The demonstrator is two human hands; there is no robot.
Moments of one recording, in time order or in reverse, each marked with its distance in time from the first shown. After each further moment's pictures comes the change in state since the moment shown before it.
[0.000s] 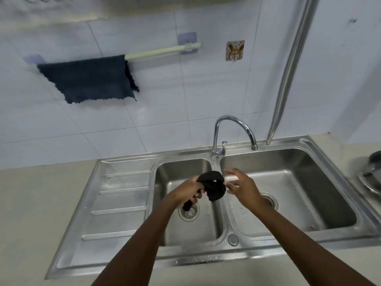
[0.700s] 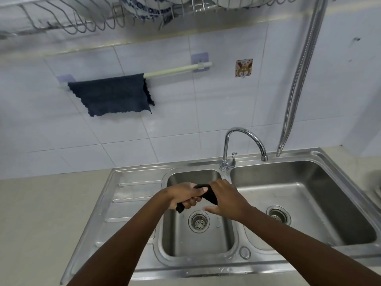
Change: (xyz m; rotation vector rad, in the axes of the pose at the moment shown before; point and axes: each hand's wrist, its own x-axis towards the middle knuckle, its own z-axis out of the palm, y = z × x) left_hand -0.047 0.033 -0.043 0.178 -0.127 -0.095; right_hand 0.009 -0.031 0.058 -0.826 -0.222 -0.441
